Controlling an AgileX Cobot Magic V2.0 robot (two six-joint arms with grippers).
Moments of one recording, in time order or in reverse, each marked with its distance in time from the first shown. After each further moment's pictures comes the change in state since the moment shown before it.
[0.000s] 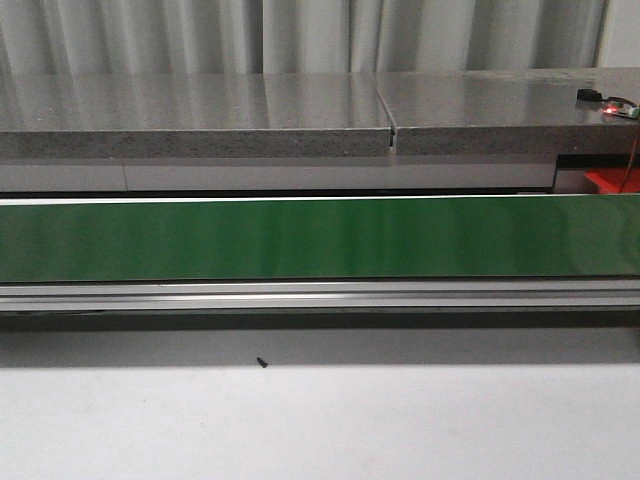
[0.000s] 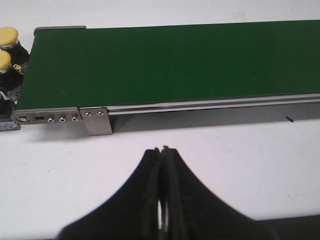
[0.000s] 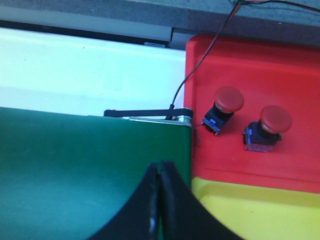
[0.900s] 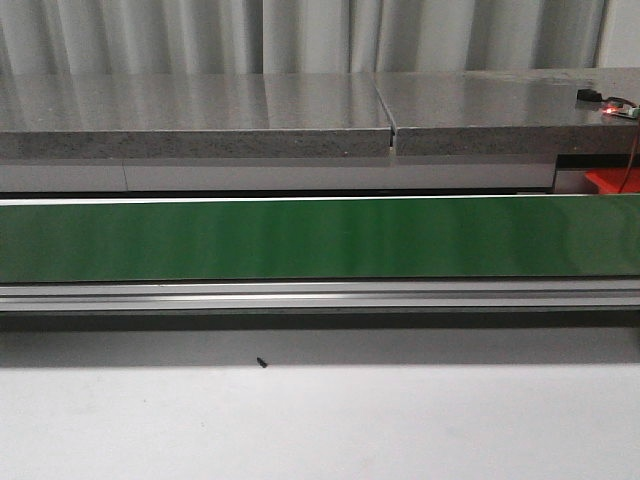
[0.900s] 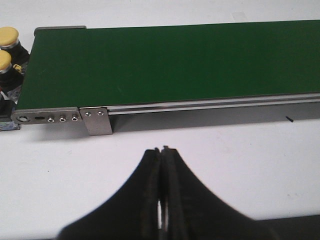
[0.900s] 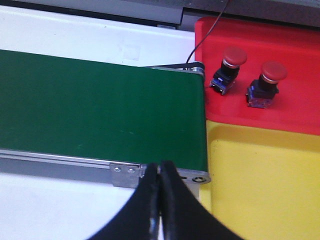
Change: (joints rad) left arm 0.000 0.000 0.000 0.000 0.000 0.000; right arm 0.147 -0.500 0.321 -0.274 0.073 0.322
